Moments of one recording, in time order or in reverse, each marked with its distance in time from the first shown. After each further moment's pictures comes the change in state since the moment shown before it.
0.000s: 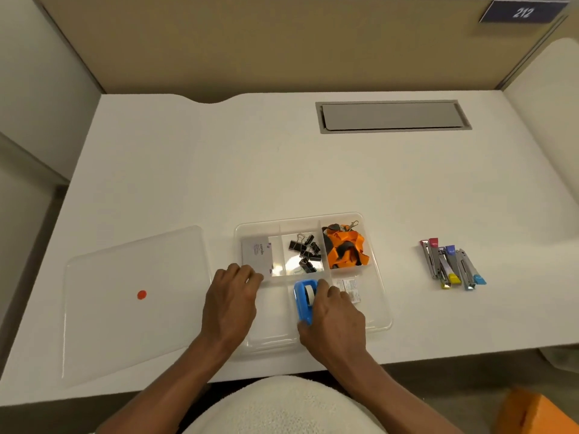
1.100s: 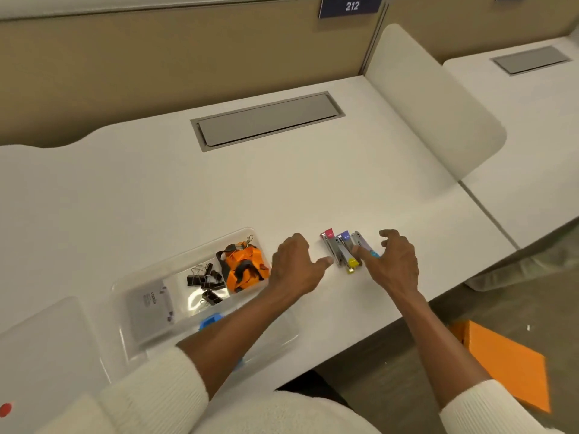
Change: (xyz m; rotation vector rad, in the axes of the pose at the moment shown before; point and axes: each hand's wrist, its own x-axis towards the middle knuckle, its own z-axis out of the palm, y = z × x) left_hand 0.136 0.277 0.017 -0.492 -0.352 0.004; right_hand 0.067 0.293 -0.068 0.363 0.432 0.603
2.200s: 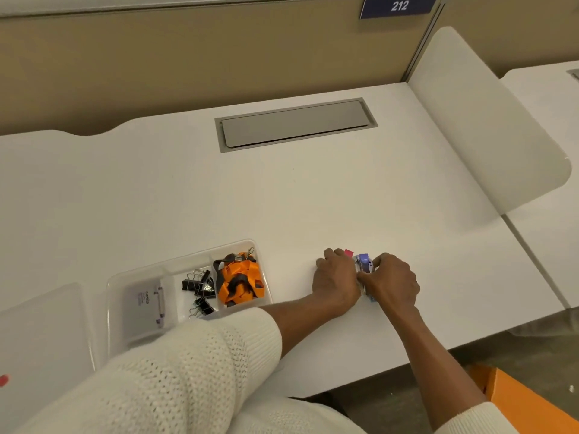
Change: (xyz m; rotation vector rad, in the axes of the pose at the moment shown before) left_hand 0.057 0.066 0.074 0.162 -0.056 -0.114; right_hand 0.060 -0.009 0.025 -0.147 -0.194 0.003
